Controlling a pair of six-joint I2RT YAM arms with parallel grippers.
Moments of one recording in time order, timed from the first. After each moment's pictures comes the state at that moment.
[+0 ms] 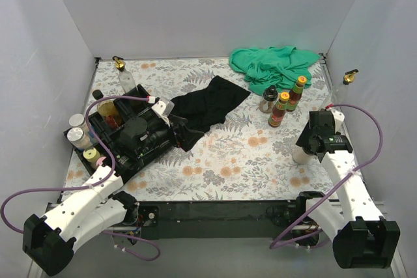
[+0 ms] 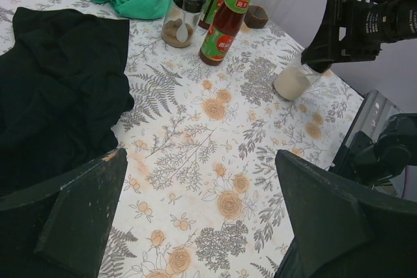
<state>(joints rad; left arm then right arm) -0.59 0.81 0.60 0.12 0.32 -0.31 0.05 0.92 0.71 -0.79 0.40 0.50</state>
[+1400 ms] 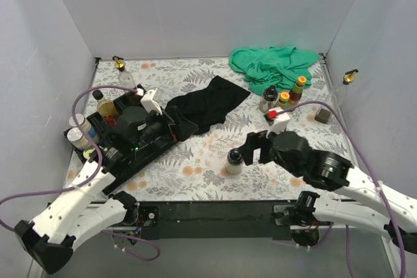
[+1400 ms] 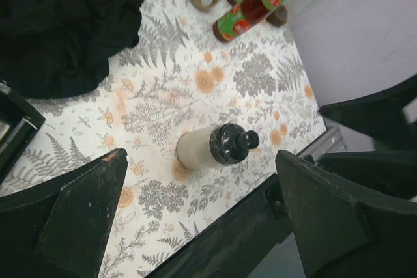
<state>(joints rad) -0.60 0.79 0.88 -0.39 0.15 -0.64 1.10 0.77 0.86 -0.63 0.39 0.53</state>
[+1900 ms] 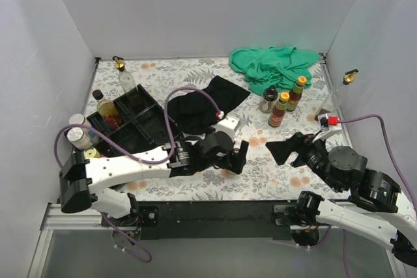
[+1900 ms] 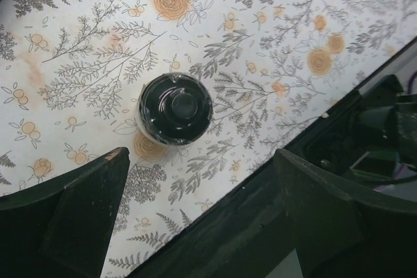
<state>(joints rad) -1.23 1.33 1.08 -0.39 -0.31 -0.62 1.10 0.40 0.91 -0.77 0.50 0.65</state>
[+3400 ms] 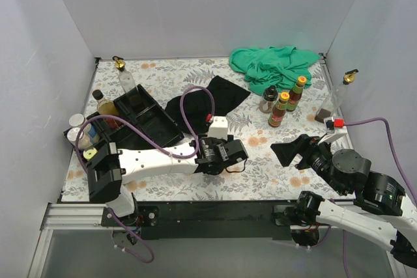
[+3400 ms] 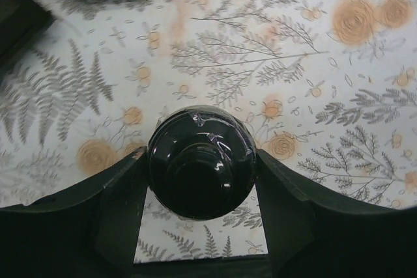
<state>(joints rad) -1.27 1.62 1.24 -0.76 -0.72 -1.04 1.10 0.35 0.91 -0.85 0.53 0.71</state>
